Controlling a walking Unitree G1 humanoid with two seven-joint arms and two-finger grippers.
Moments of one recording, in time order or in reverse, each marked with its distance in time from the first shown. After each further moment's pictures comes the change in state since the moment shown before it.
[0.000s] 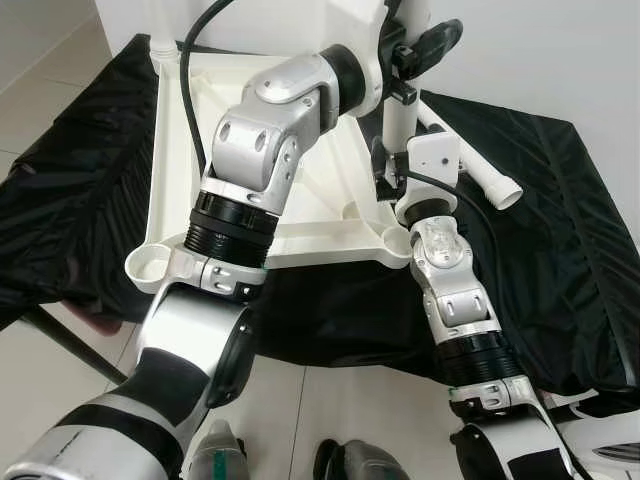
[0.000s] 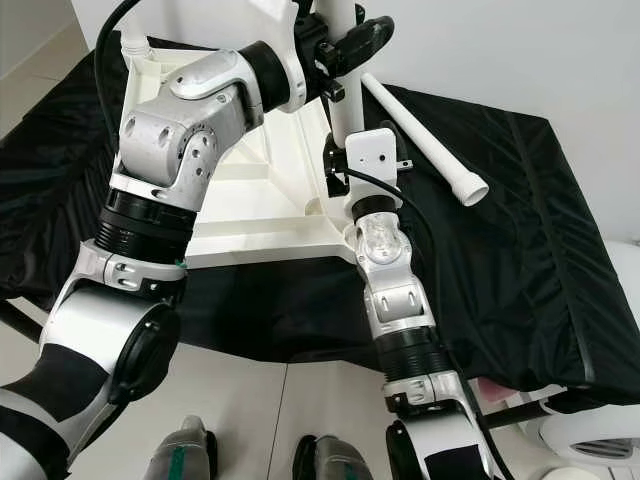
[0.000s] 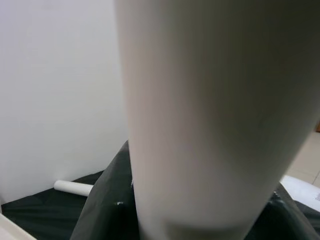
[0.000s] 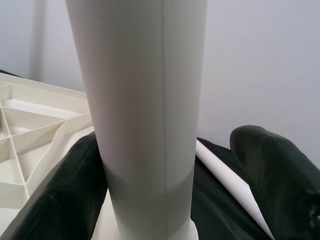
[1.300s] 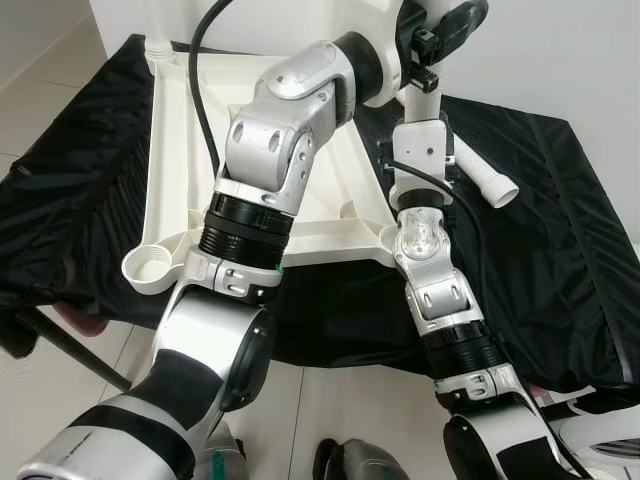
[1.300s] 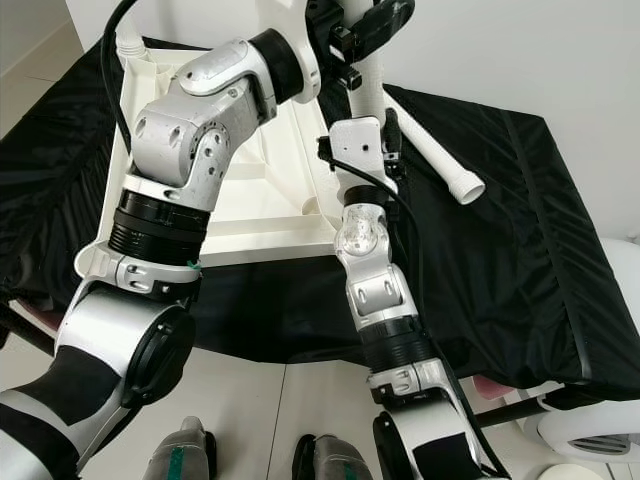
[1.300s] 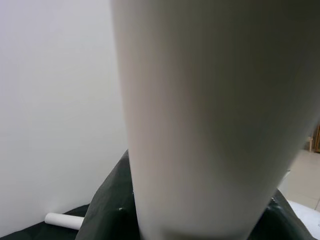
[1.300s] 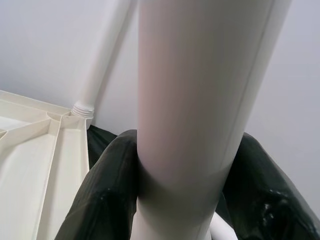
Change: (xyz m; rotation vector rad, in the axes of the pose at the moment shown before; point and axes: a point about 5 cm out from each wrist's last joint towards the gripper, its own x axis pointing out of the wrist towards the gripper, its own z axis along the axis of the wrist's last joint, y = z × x) left arm 0.005 -0.007 0.011 0.012 -0.070 0.000; right arm 0.008 0.008 0.012 -0.139 -0.035 -0.168
